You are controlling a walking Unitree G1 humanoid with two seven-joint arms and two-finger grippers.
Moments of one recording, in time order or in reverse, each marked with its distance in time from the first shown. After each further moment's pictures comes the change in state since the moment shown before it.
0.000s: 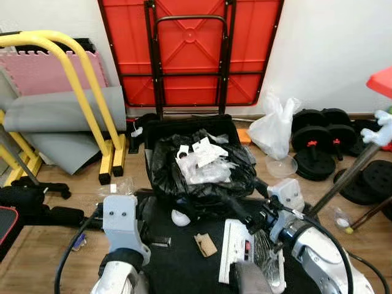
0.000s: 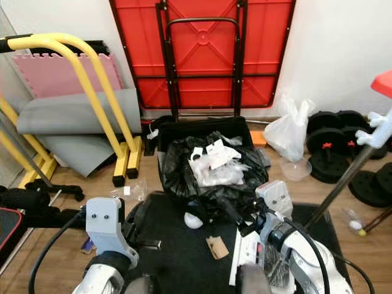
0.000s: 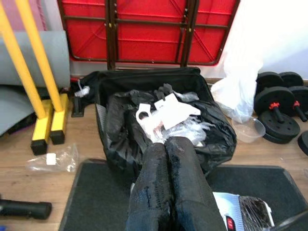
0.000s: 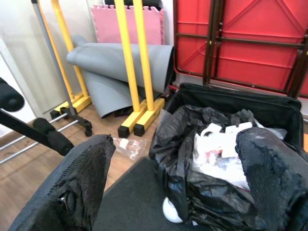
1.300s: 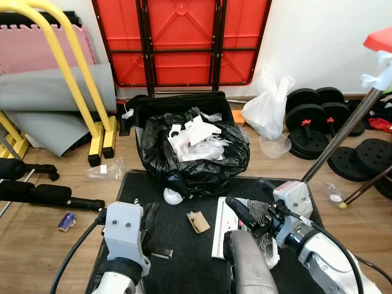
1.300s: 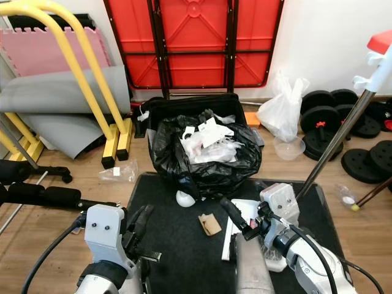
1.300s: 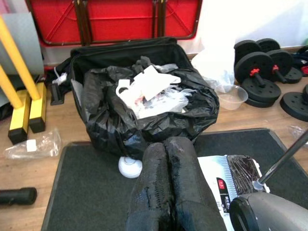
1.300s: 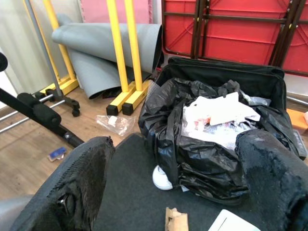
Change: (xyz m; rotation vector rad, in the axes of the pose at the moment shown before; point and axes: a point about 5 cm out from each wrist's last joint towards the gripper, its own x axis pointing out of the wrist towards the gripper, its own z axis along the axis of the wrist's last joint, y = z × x) left arm -0.019 -0.004 -0.001 0.064 0.015 -0.029; right arm -0.016 0.003 0.000 -0.018 0.010 -0.028
